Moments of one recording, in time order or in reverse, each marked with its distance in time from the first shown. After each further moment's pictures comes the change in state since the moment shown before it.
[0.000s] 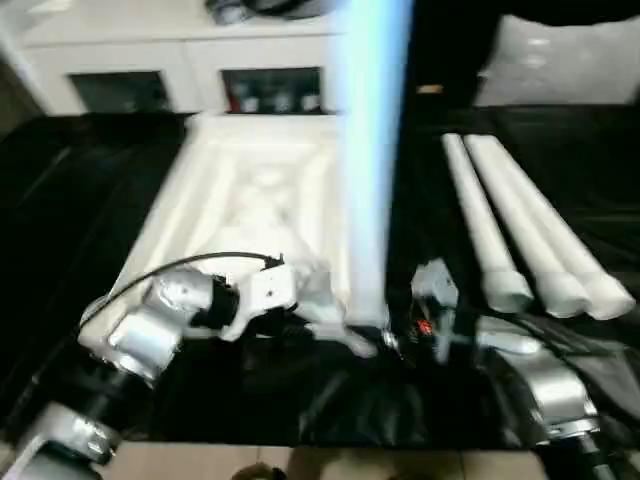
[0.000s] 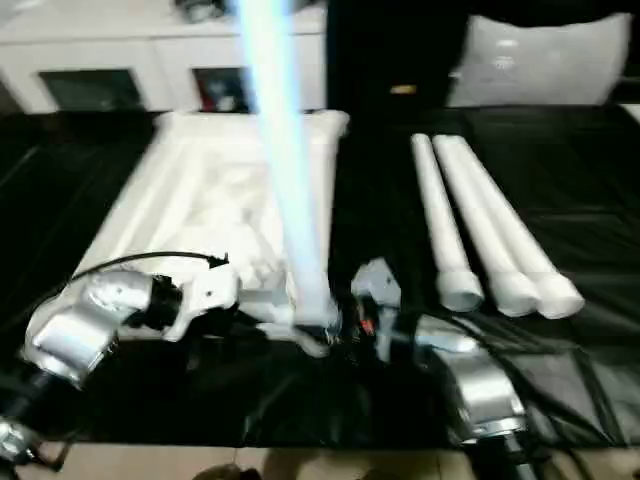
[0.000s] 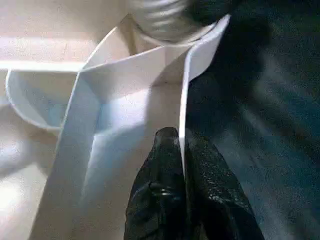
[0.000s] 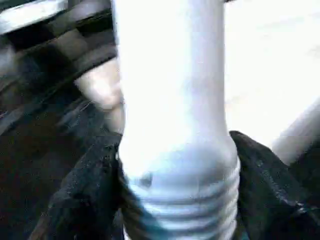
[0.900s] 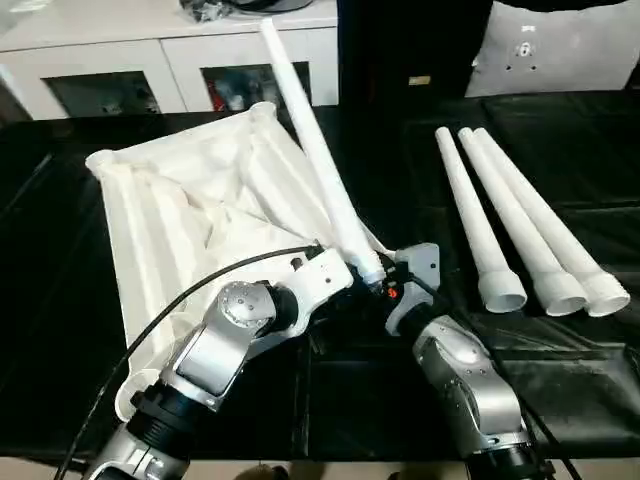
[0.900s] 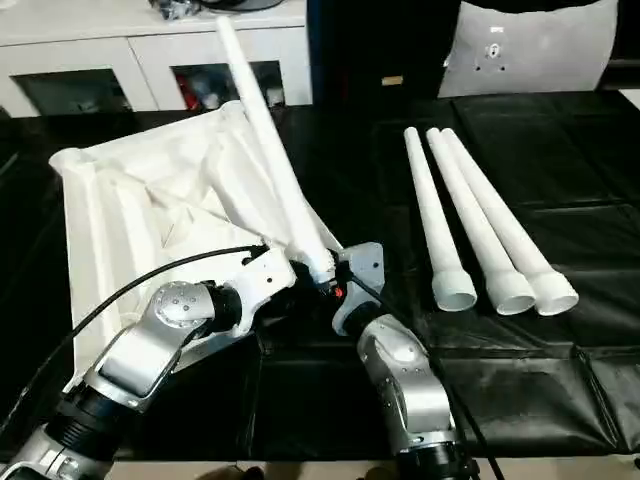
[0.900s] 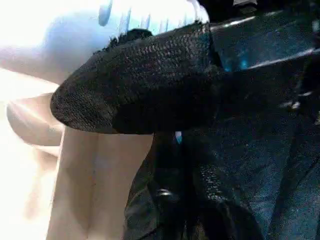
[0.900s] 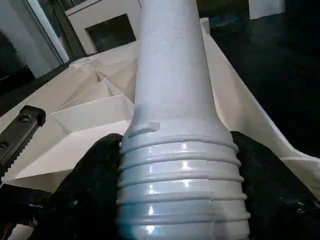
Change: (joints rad) left arm 0.025 -0.178 -0.033 -0.126 0.094 0.191 0.318; right arm 0.018 0.217 -0.026 0.005 -0.063 -0.068 -0.388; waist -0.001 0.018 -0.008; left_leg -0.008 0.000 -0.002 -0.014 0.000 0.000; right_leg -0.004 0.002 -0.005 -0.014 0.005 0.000
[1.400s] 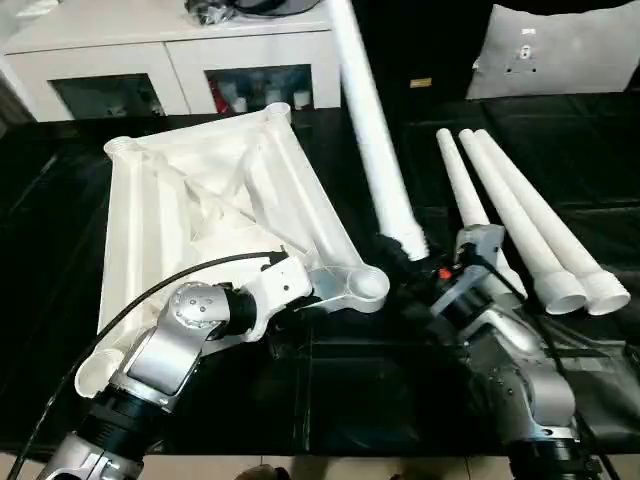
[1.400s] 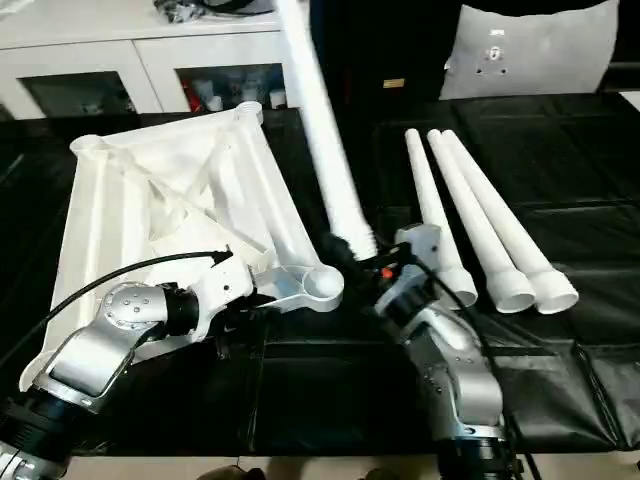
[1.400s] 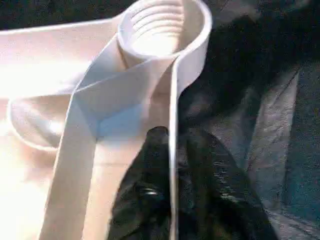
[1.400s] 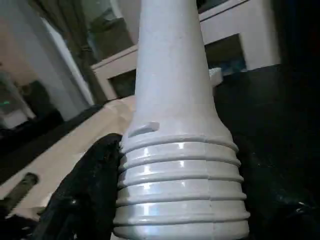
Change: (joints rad) left arm 0.039 0.161 0.063 0.032 -0.095 -0.167 -0.164; right arm -0.016 -0.106 -0.134 -0.082 0.207 0.026 0.182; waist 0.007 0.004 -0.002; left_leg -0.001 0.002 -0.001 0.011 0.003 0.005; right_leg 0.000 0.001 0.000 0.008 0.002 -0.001
